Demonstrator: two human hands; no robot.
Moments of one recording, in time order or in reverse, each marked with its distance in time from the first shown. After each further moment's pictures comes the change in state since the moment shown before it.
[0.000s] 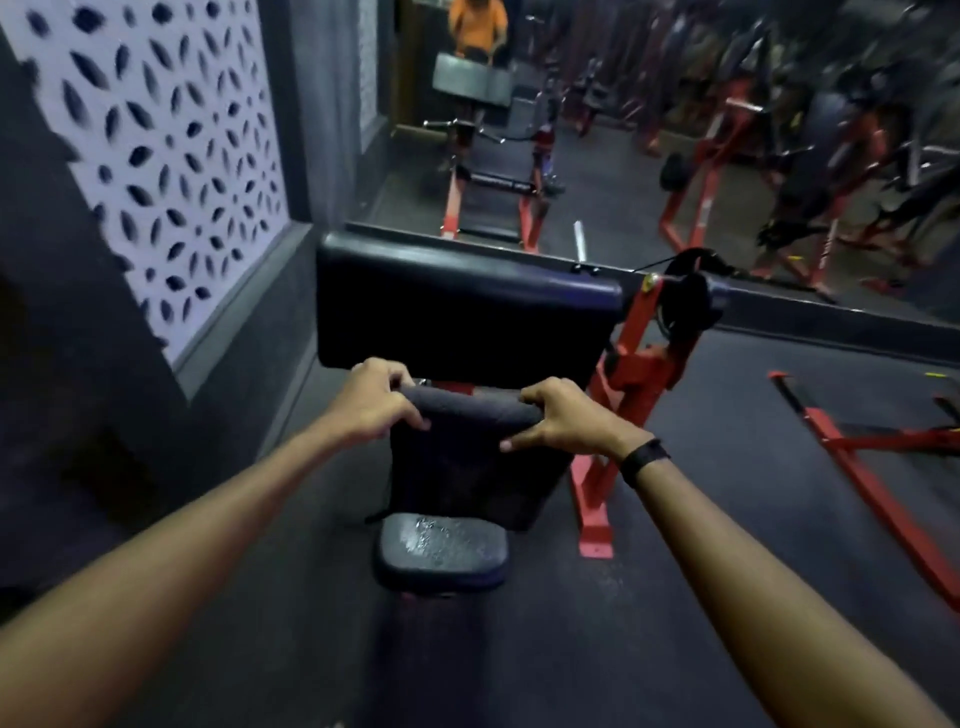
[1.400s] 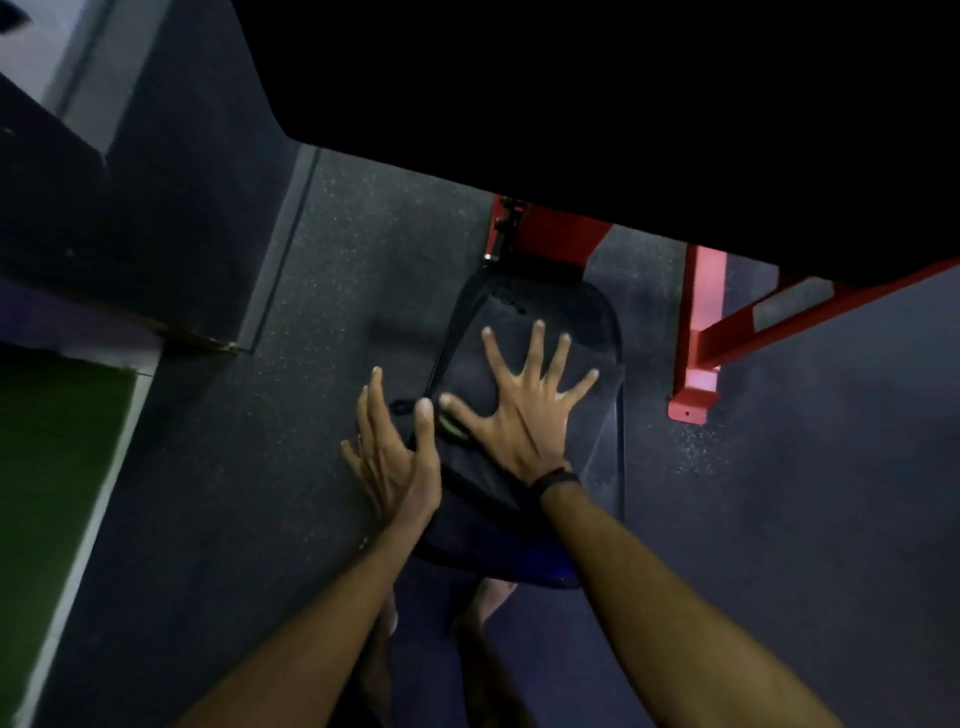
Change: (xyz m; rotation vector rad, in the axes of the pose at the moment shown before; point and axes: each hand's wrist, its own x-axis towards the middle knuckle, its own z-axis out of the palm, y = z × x) left_hand 0.083 -0.293 0.215 0.001 0.487 -0.589; right_hand 0.213 0.129 0.355 -0.267 -0.024 0.302
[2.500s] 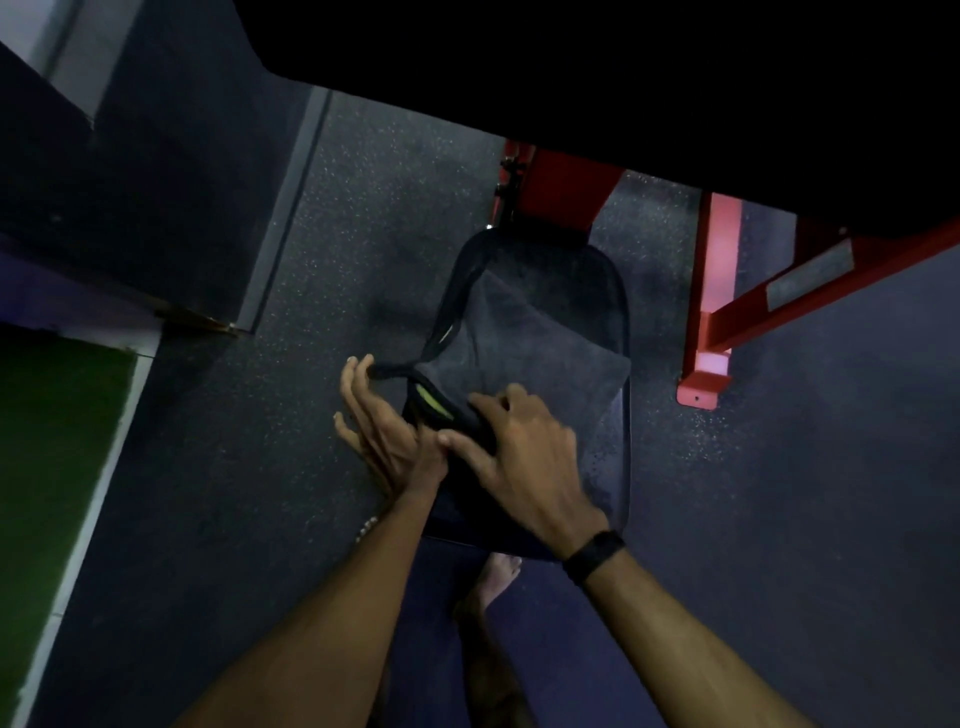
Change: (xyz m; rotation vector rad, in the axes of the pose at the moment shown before) left_hand -0.006 -0.019 0.029 0.019 0.231 0.064; right_hand -0.077 0.002 -0.033 0.257 -0.009 -0.215
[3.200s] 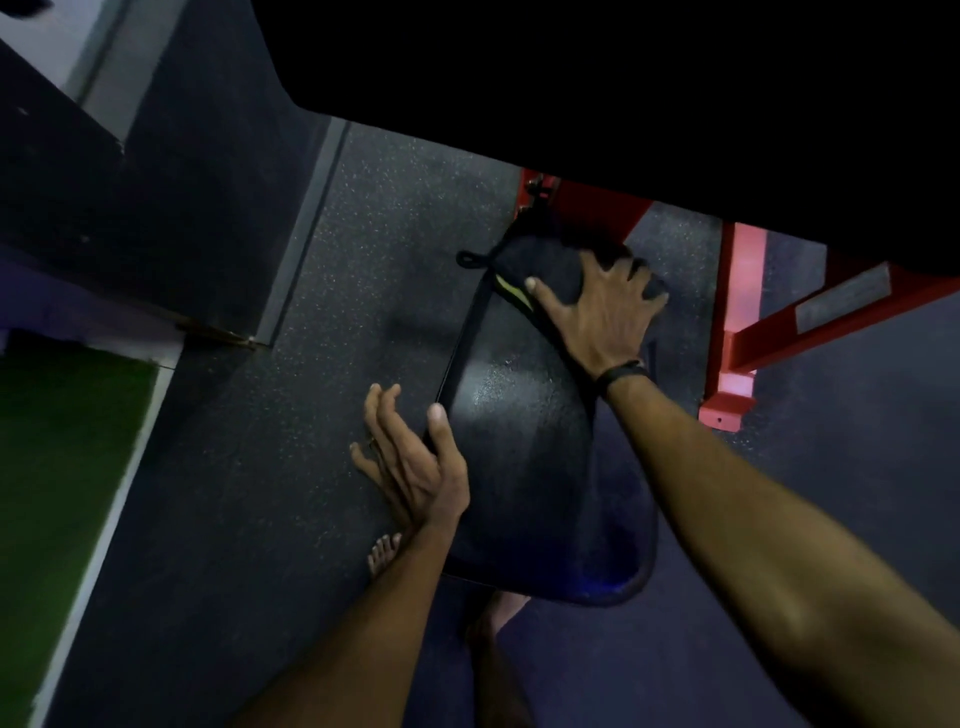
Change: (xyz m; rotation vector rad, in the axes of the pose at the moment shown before) left_hand 0.001 0.002 0.002 0.062 -0.040 -0.021; right_hand 0.166 0.078 -0.015 -0.295 0.115 0.381
